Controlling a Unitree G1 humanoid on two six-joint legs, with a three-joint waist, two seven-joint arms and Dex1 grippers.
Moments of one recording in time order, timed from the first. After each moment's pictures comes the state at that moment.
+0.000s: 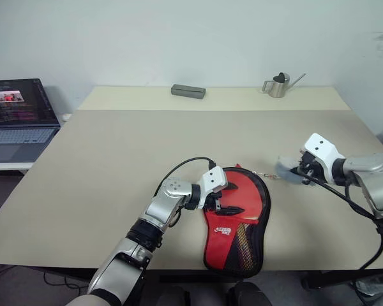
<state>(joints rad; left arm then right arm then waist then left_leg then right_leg) -0.61 0.21 -0.36 0.40 -0.05 0.17 -1.08 -0.50 -0.90 0.07 -0.03 0.09 0.72 0.97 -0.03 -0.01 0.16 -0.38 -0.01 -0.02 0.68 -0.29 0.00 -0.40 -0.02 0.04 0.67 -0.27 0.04</state>
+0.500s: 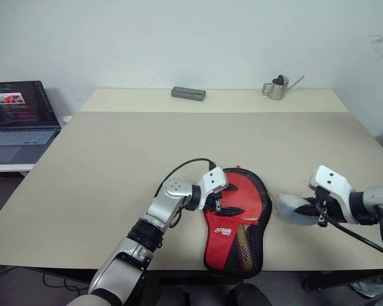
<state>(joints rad) -0.62 0.20 -0.36 0.42 -0.05 0.17 -1.08 -0.13 -1.06 -0.09 -0.47 0.32 0.92 1.05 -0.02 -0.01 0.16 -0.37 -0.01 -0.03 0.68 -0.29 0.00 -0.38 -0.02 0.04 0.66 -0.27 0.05</state>
